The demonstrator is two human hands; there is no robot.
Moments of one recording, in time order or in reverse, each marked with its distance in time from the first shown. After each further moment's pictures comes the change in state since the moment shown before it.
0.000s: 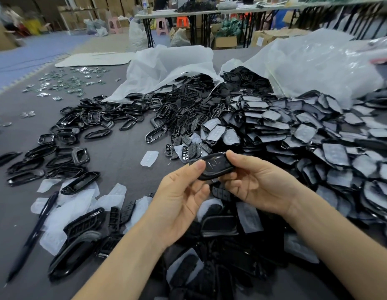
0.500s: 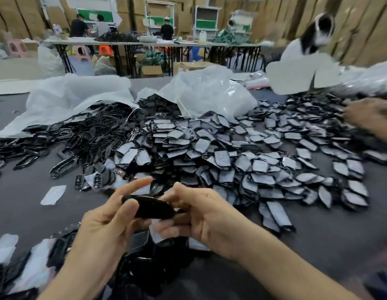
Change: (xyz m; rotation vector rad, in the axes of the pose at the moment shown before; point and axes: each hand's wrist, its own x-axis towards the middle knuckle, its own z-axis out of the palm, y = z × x) left_hand -0.010 -0.033 0.011 0.443 -0.215 0.261; right_hand -0.097 0.013 -0.002 -0.218 0.044 -0.256
